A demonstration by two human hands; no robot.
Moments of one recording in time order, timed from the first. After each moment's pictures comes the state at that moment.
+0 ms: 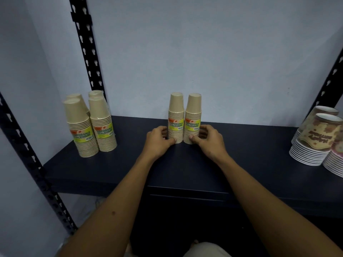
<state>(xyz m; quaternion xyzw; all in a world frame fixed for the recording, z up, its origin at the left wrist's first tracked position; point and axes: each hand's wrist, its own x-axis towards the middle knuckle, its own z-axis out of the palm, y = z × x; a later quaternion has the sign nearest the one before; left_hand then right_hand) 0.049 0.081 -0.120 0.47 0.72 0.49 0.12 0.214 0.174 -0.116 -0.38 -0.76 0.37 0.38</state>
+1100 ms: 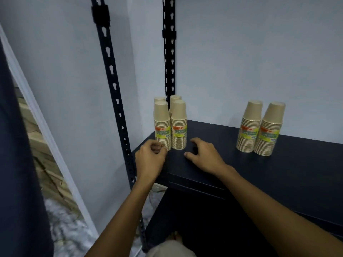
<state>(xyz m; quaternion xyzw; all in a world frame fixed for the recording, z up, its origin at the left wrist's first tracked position) -0.033 -0.111 -0.121 0.24 0.79 0.57 -0.06 0.064 0.043 -0.114 -0.23 -0.93 0.23 0.18</state>
